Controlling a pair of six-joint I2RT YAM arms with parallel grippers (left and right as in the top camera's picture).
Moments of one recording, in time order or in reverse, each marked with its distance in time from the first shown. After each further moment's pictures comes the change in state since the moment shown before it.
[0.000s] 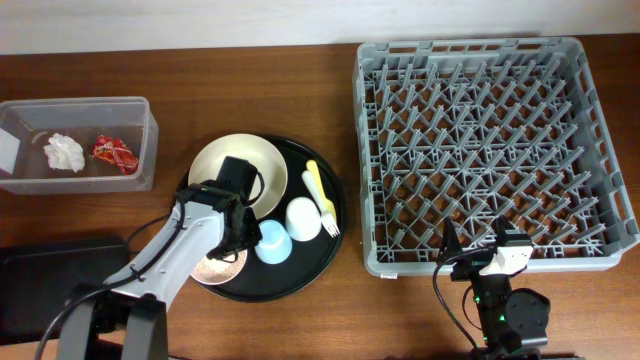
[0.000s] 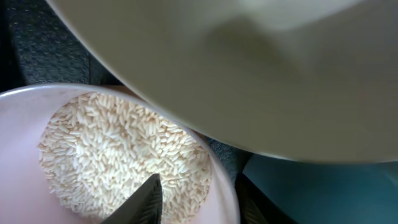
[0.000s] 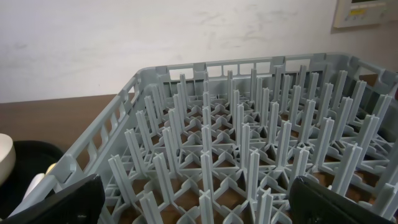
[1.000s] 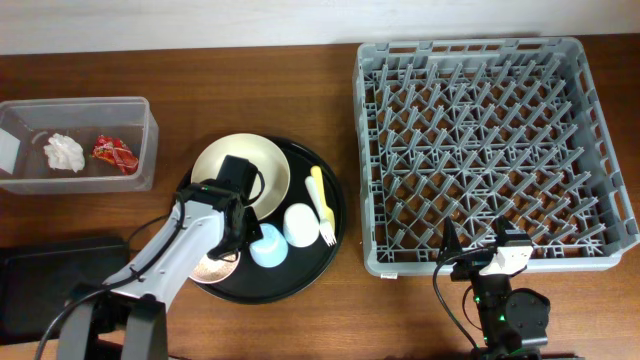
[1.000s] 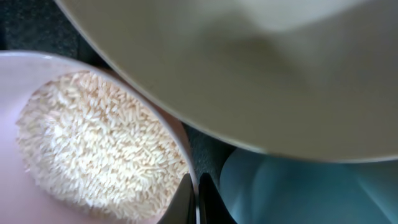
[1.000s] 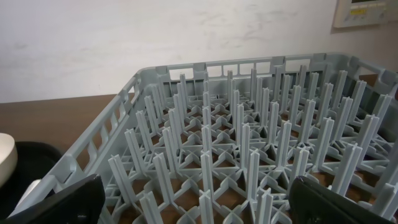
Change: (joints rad) left arm -0.001 0.000 0.016 -0.028 0.012 0.001; right arm 0.000 0.000 0.000 0.000 0.000 0.000
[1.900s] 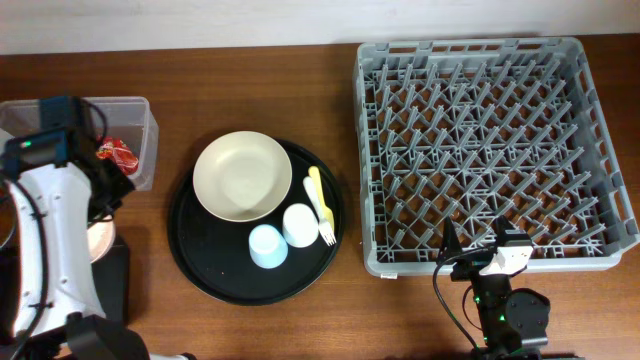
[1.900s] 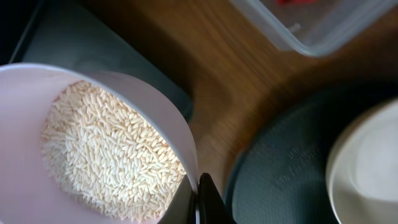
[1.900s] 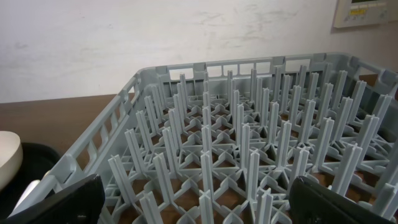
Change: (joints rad) left arm 0.584 0.006 0.564 -0.447 -0.163 0.192; right arm 0.000 0.000 0.000 0.000 0.000 0.000
